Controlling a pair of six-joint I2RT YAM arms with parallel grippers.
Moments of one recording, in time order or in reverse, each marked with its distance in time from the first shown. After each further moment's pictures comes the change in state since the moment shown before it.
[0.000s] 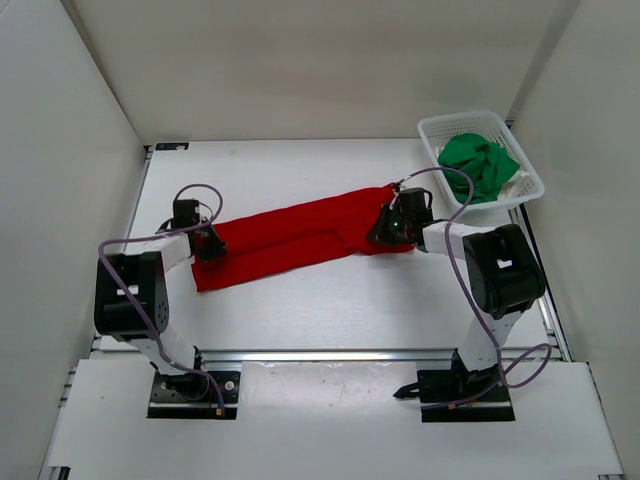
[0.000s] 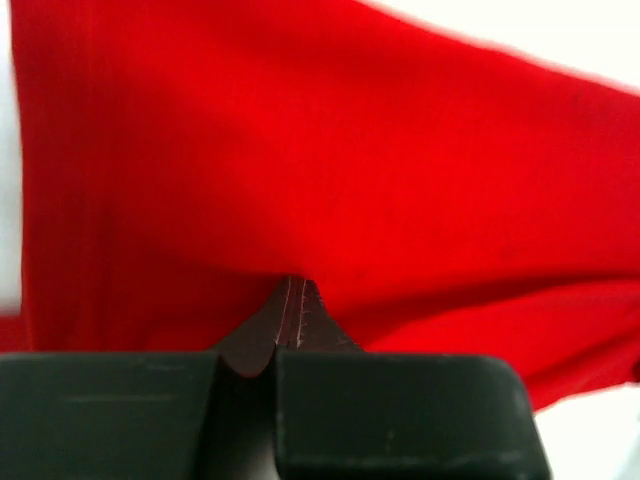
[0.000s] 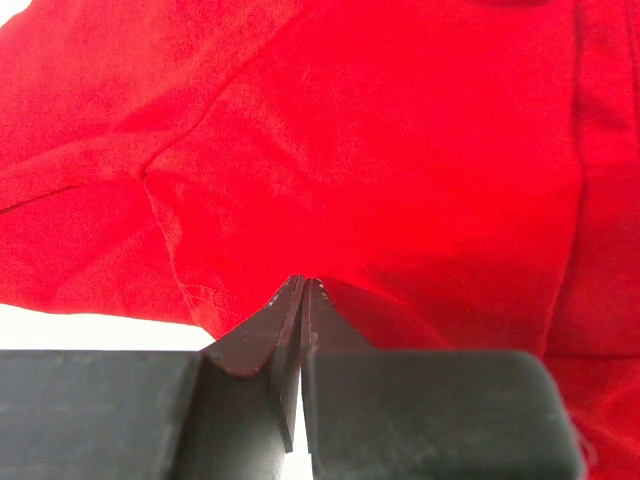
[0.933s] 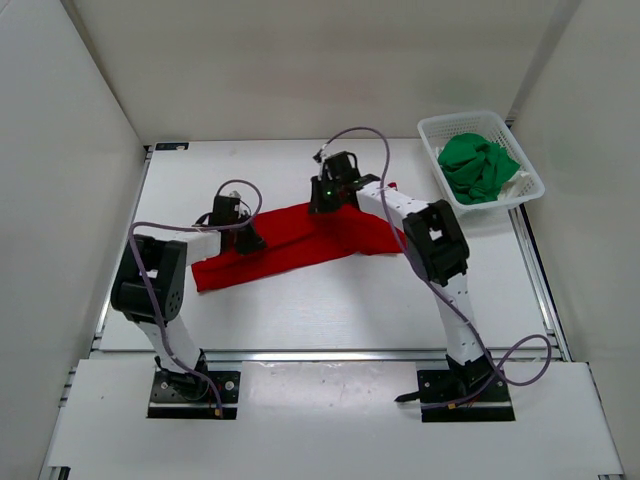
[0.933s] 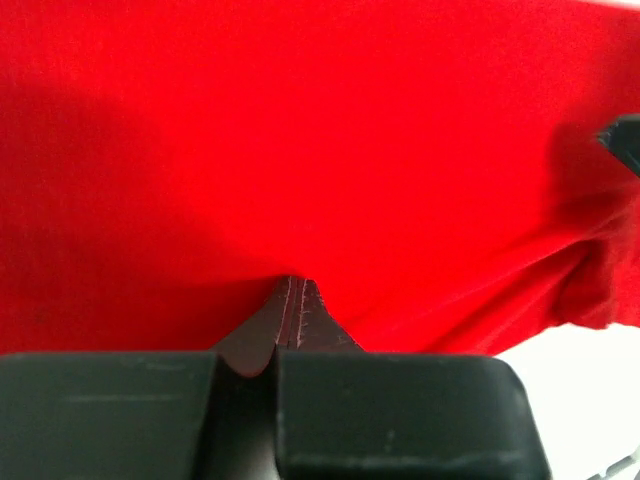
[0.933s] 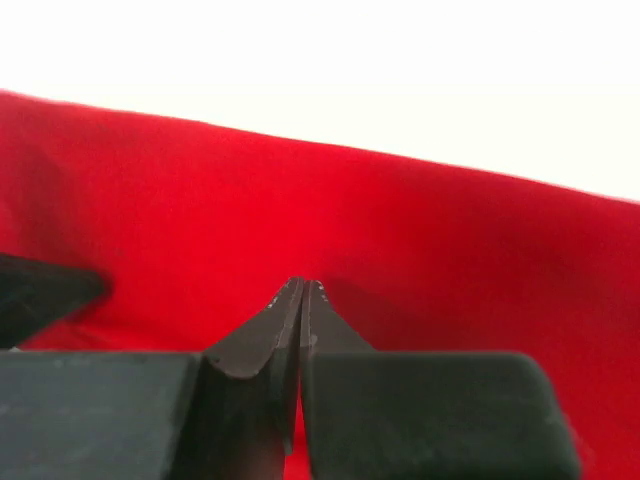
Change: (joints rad) left arm -0.235 0.084 0.045 0.162 0.053 -0.109; right arm 0.221 0.459 0.819 -0.364 0.011 -0.156
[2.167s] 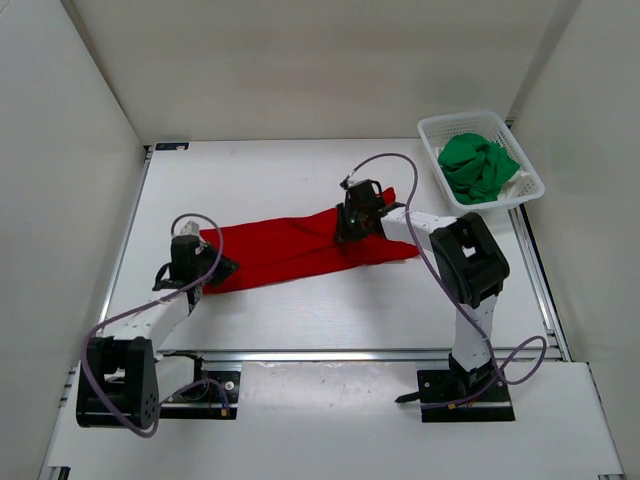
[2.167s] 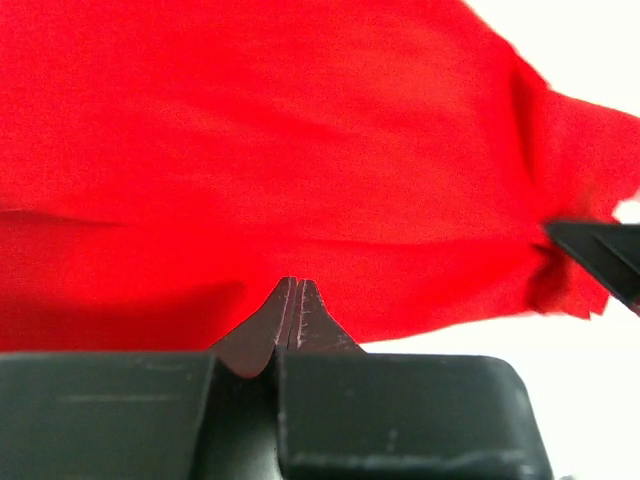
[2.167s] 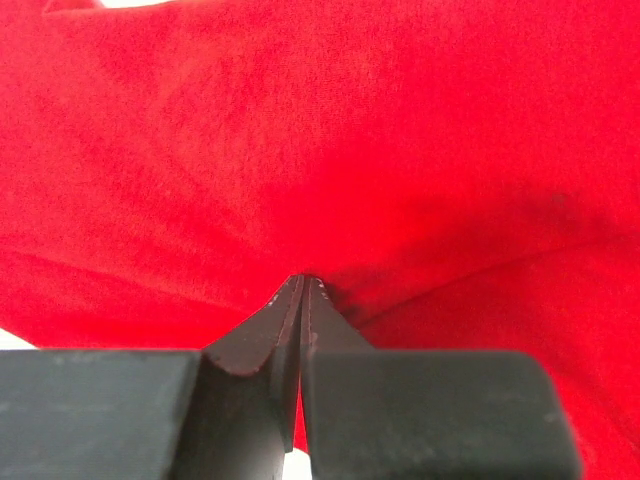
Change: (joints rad) left arm 0.210 -0.587 -0.523 0.064 0.044 -0.066; right arm 0.013 -0.274 -0.488 0.107 0.109 0.037
